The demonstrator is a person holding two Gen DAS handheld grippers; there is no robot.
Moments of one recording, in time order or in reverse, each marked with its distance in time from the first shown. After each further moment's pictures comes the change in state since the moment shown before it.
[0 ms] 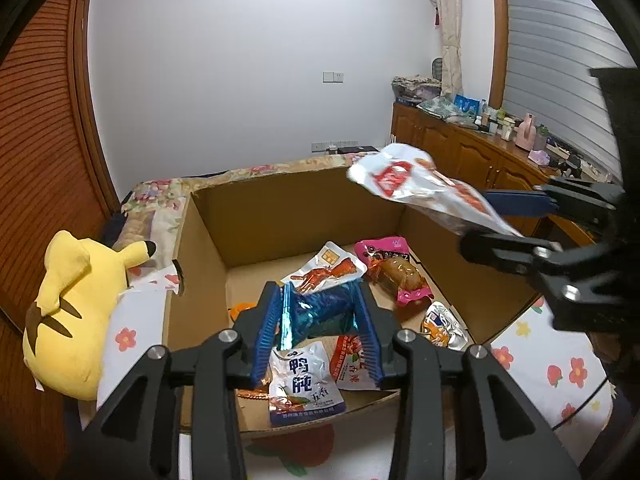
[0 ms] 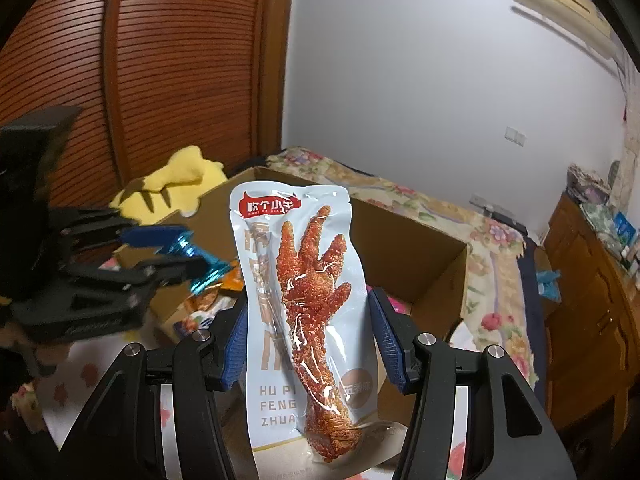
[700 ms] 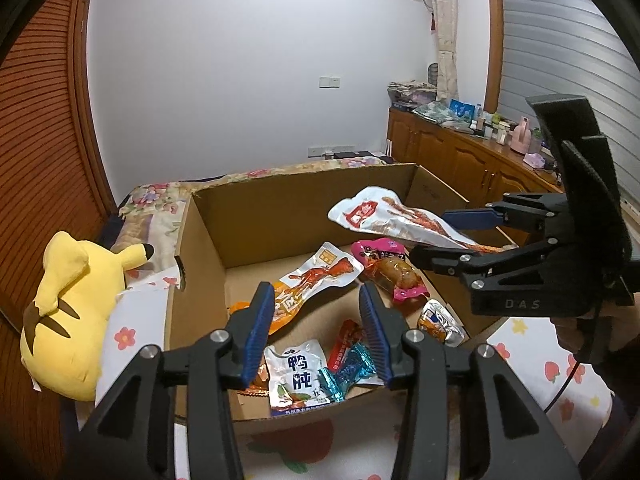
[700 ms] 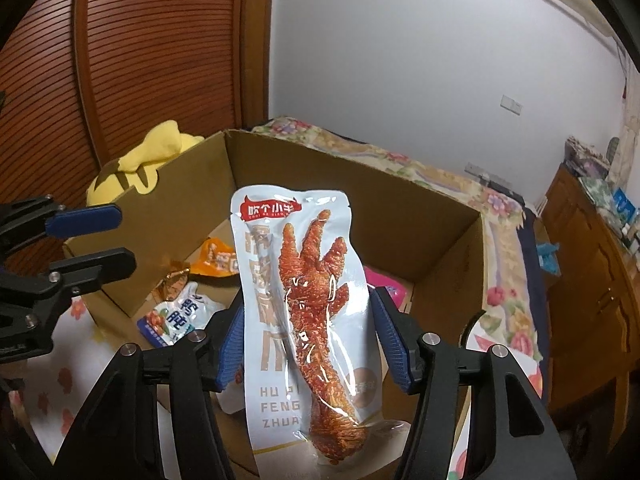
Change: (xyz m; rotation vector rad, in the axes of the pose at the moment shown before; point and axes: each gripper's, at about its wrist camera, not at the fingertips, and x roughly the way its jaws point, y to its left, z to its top) left arm -0.008 0.003 -0.004 0.003 -0.022 -0.019; right arm 0.045 -0.014 -0.003 0.035 0.109 -0.026
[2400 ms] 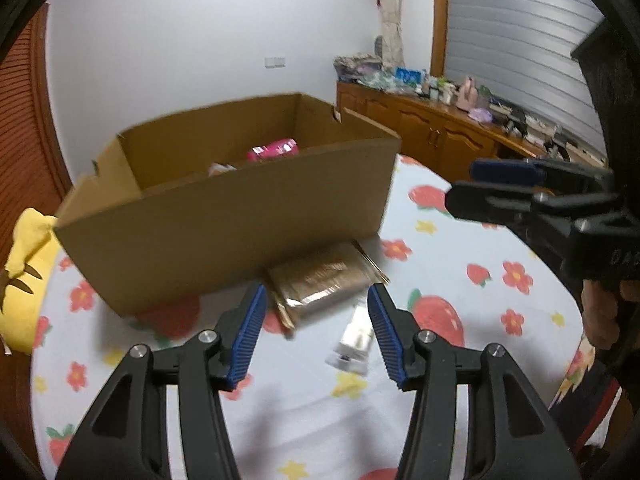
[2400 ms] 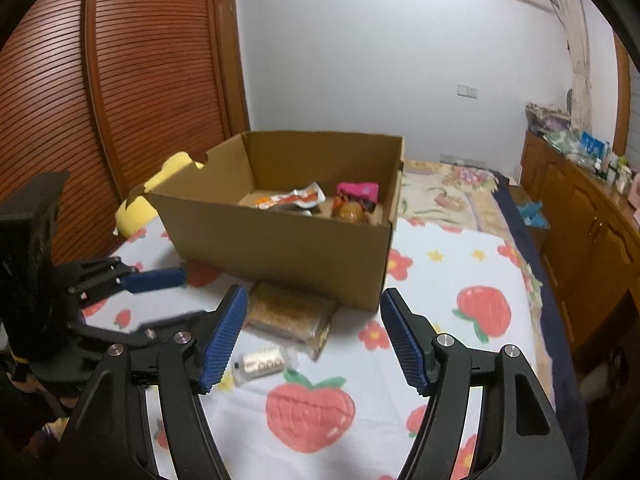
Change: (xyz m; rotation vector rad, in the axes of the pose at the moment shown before) left arm -0.043 -0.106 -0.108 0.097 0.077 -0.130; right arm -0.129 0.014 -0.135 0.188 -0.132 -0.010
